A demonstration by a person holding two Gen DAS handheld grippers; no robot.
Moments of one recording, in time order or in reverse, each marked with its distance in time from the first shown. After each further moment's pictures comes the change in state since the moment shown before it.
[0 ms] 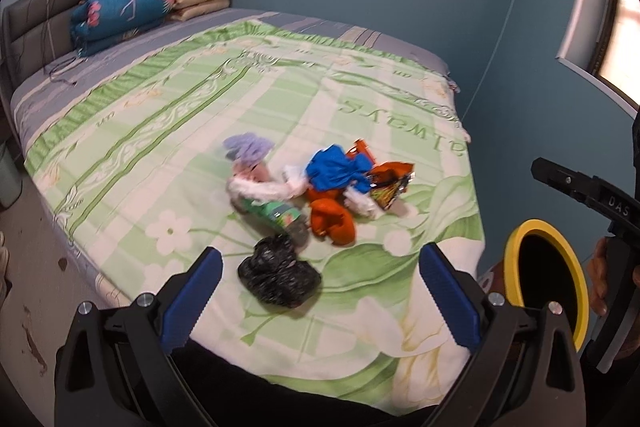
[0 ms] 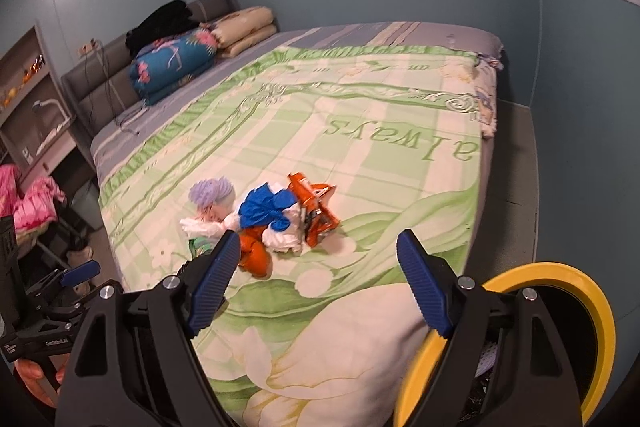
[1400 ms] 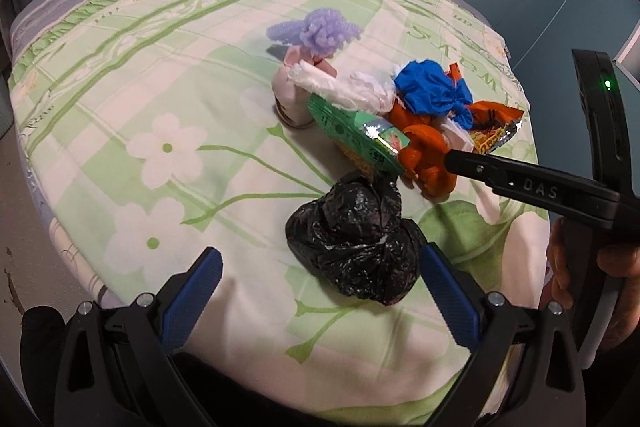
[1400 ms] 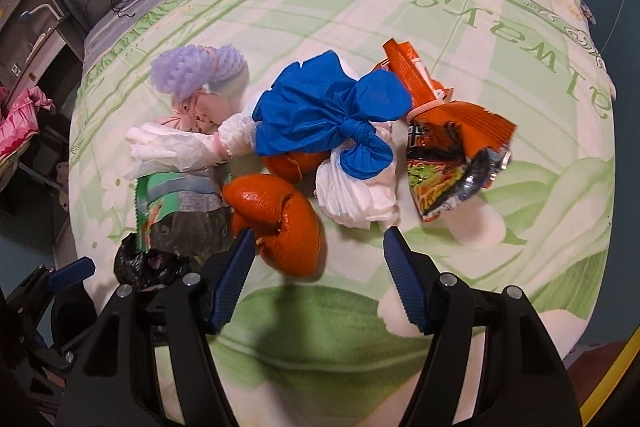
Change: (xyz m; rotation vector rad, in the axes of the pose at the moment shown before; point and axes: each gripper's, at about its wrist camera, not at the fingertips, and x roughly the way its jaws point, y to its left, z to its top) left arm 0.122 0.072 -0.035 -0.140 0.244 0.002; right arm 0.223 0.078 -0.036 -0.136 0.407 0.029
